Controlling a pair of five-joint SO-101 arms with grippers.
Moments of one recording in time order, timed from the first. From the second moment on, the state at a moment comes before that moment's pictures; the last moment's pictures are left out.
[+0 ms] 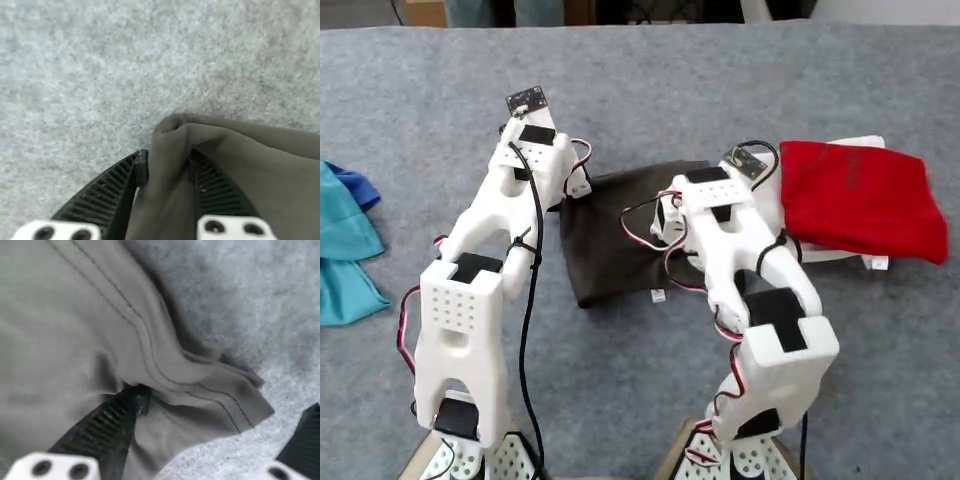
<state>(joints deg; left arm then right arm) 6.4 37.8 -18.8 67.1 32.7 -10.8 17.7 19.7 64.0 -51.4</state>
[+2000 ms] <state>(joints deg) 7.8 38.3 -38.1 78.1 27.0 -6.3 3.1 20.3 71.9 -33.5</state>
